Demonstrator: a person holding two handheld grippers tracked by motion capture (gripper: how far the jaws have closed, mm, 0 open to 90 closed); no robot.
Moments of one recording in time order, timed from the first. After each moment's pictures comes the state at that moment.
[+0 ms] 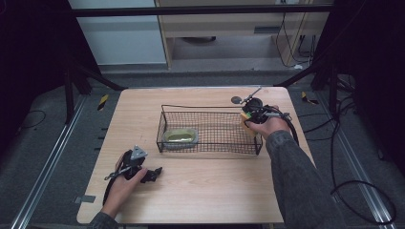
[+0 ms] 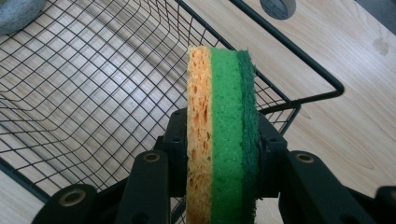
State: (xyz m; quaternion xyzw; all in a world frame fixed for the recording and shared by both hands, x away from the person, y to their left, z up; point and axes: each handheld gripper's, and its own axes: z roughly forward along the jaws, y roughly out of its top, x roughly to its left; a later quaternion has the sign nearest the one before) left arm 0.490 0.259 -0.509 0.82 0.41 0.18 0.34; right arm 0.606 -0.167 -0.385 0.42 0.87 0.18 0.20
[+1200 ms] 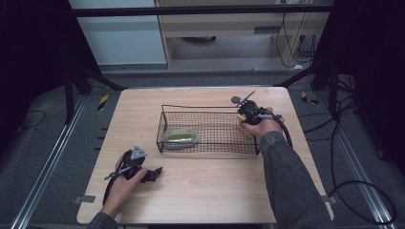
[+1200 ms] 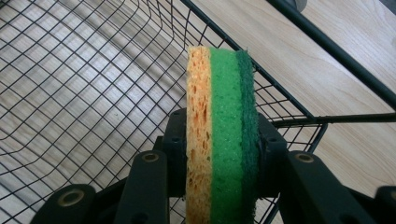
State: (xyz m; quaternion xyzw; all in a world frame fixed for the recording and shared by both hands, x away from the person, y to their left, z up) left arm 0.490 0.259 -0.509 0.83 0.41 0.18 0.34; right arm 0.623 -0.158 -0.413 0.42 0.87 0.16 0.20
